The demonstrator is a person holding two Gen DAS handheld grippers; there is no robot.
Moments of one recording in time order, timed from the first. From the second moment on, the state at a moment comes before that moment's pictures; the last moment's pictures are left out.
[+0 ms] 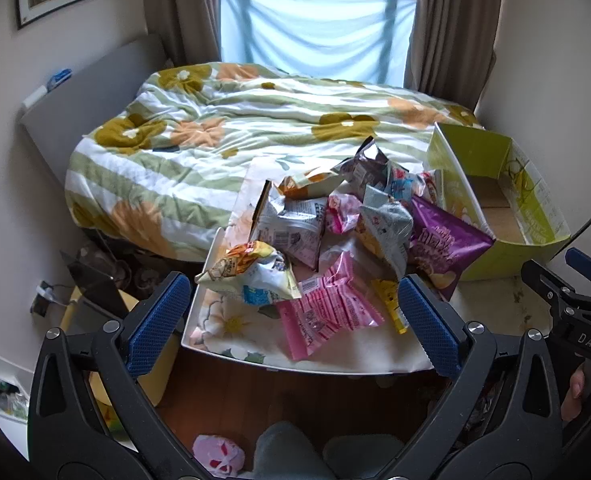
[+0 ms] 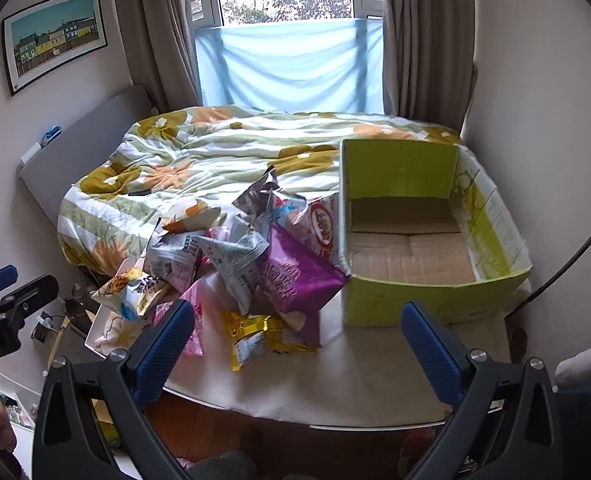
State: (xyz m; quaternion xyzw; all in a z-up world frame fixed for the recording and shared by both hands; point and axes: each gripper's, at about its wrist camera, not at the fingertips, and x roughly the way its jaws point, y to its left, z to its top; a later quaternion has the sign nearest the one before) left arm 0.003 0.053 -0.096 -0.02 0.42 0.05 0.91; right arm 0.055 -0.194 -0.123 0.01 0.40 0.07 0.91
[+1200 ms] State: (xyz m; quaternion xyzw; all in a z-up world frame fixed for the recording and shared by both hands) left arm 0.112 0.095 -0.285 0.36 0.44 -0.22 0.79; right arm 0.115 -0.053 -0.287 0.12 0.54 0.09 0.83
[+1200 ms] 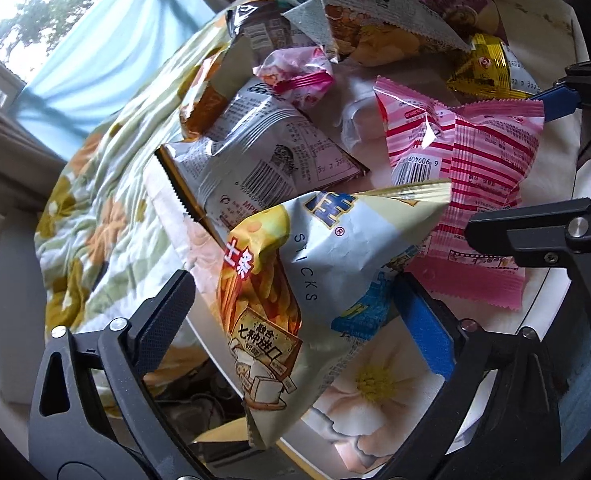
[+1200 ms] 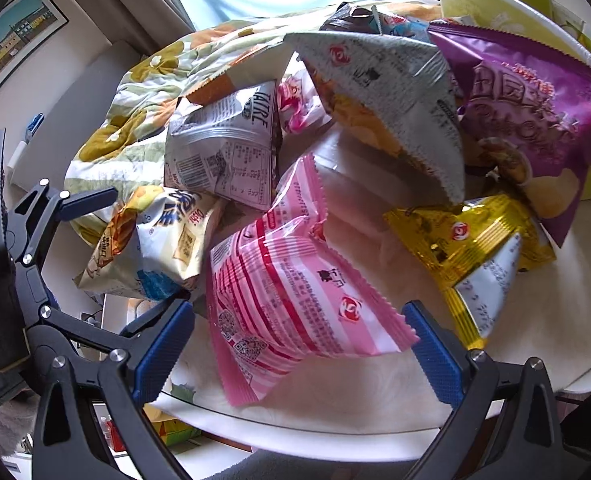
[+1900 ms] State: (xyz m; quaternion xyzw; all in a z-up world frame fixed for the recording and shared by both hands) left arm 0.108 0.113 -0.285 0.29 0.49 -0.22 0.79; right arm 0.135 -0.039 -0.303 0.11 0.54 0.13 0.82
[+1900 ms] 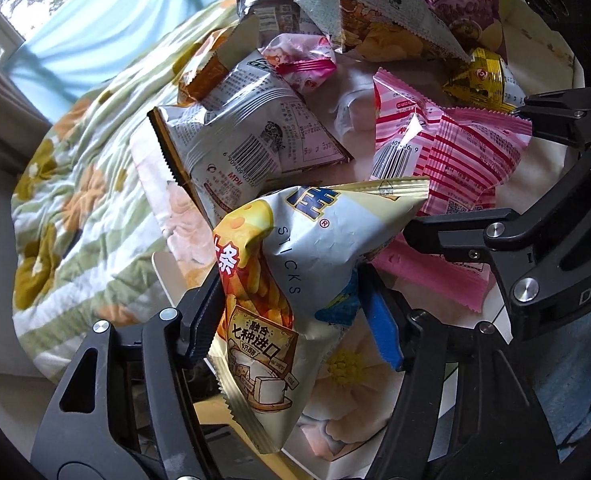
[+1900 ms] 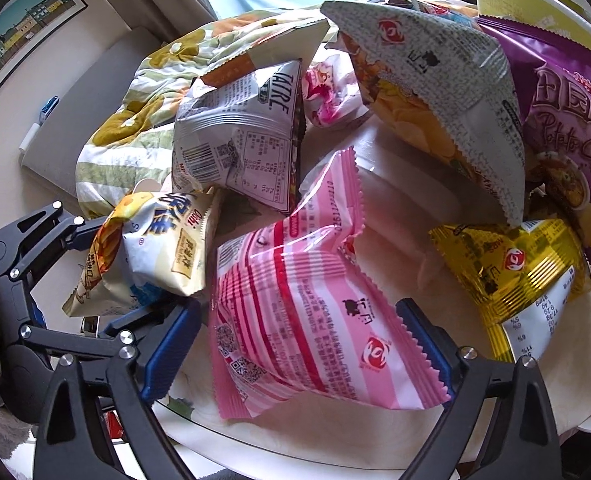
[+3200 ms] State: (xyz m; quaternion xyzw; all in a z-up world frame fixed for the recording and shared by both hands) left arm 0.133 0.036 -0.104 0.11 0.39 -0.20 0.89; right arm 0.135 -0.147 -0.131 0.11 0.40 0.14 0.90
